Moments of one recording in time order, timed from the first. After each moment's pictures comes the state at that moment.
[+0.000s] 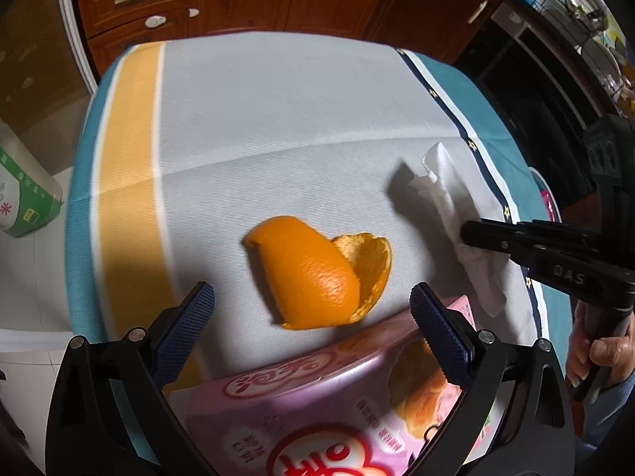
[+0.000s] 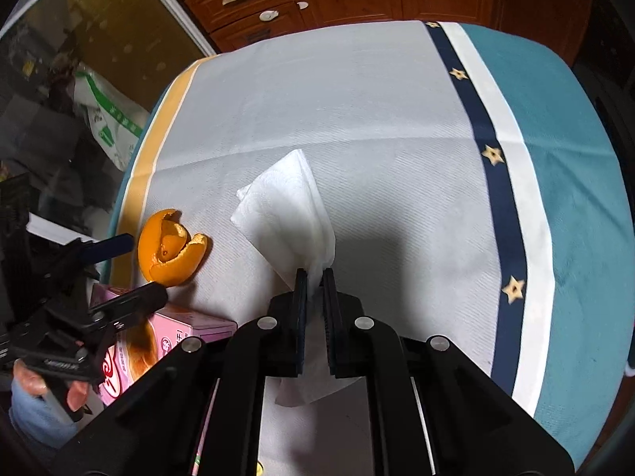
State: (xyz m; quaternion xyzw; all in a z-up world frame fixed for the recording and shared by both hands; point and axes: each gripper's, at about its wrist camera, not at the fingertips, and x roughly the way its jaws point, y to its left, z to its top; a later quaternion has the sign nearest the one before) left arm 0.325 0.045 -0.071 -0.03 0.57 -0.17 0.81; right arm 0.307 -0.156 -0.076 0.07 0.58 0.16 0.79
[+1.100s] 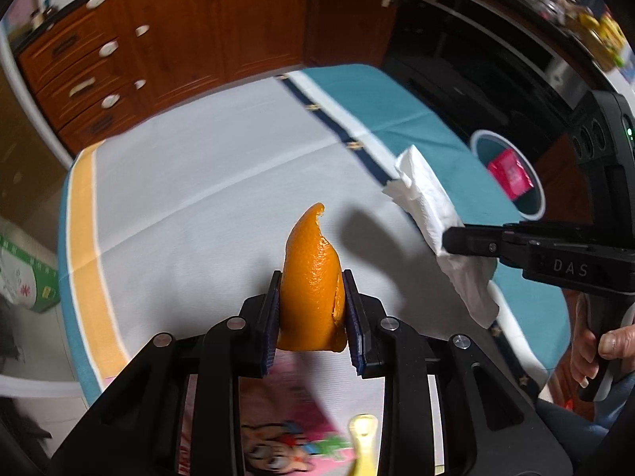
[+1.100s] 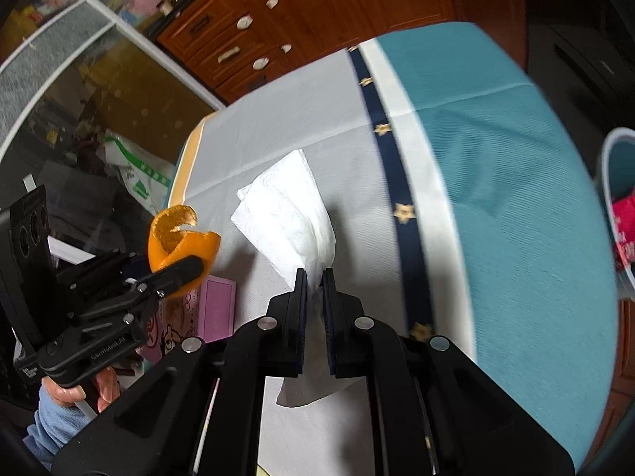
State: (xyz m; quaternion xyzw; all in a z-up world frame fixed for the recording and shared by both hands) left arm 0.273 -0.082 -0.004 0.09 0.51 -0.22 0.83; right arm 0.239 -0.257 -0.034 0.20 0.53 0.16 0.81
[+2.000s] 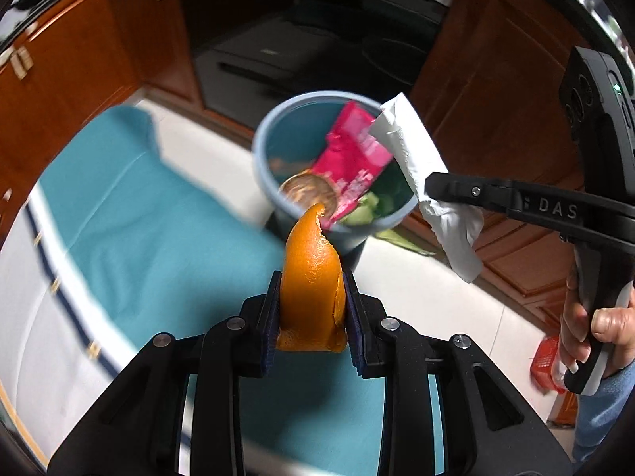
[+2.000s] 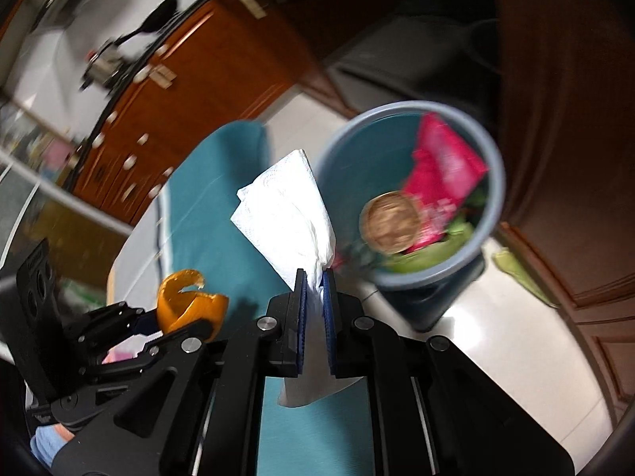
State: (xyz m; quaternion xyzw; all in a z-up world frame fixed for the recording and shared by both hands) left arm 0.242 -0.401 -0.034 0.20 0.51 -0.40 0.74; right arm 0.151 -0.563 -0.050 0.33 0.45 -0.05 0.83
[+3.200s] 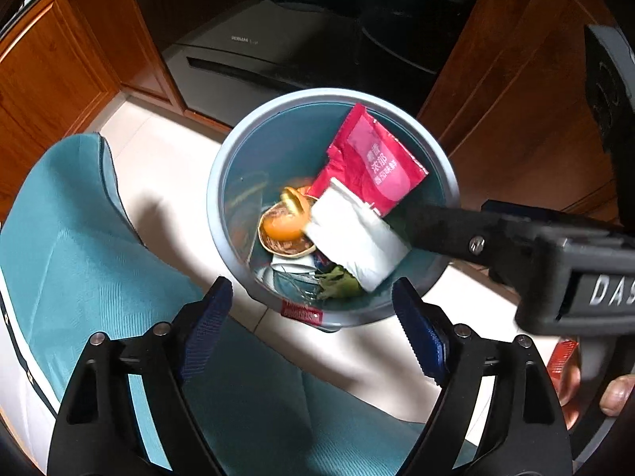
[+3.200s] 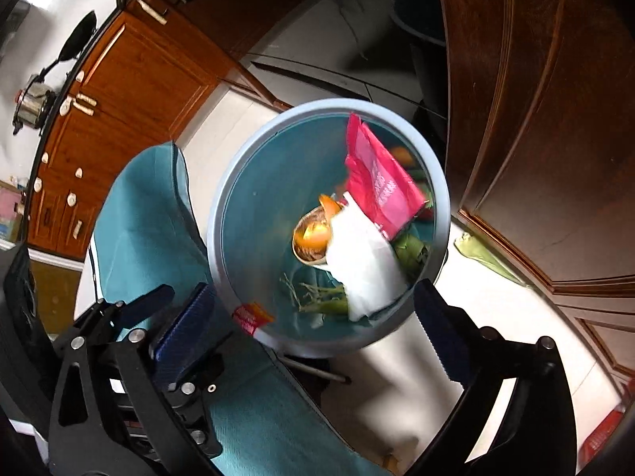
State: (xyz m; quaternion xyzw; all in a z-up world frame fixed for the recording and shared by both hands) left arm 0.286 -0.496 -0.083 0.24 0.53 -0.38 0.72; right arm 0.193 -0.624 -0.102 0.36 0.50 -0.13 0.78
